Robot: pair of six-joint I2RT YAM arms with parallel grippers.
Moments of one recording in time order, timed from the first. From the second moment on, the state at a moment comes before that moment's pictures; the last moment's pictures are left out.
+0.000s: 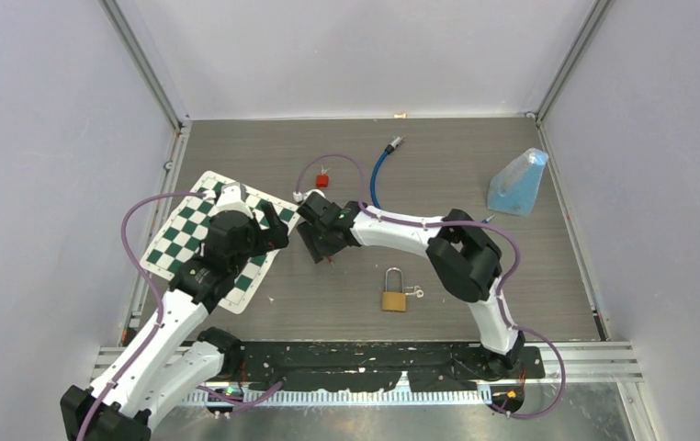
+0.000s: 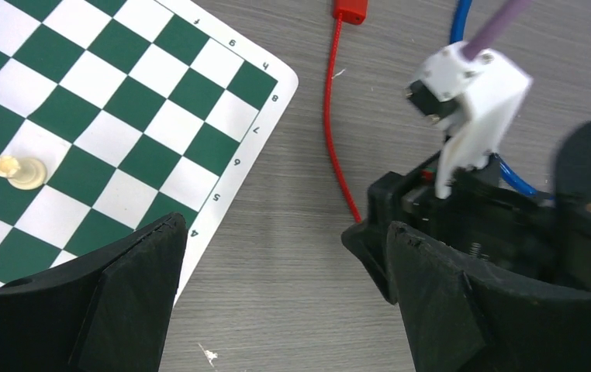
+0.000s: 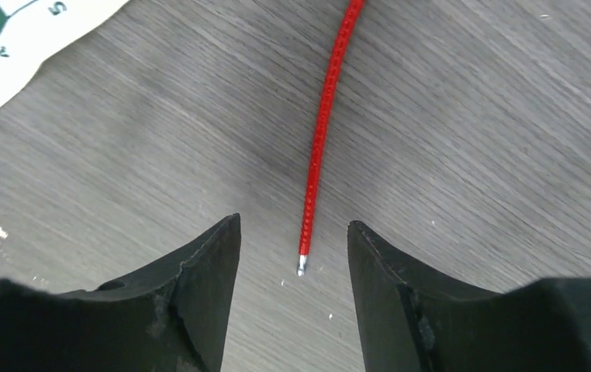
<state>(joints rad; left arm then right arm) -0.44 0.78 0.66 -0.40 -0.26 -0.52 0.98 2.05 1.54 -0.50 0.13 0.36</state>
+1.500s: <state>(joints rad) -0.27 1.04 0.69 -0.17 0.04 -0.55 0.93 1.80 1.30 -0.61 -0.06 0.31</state>
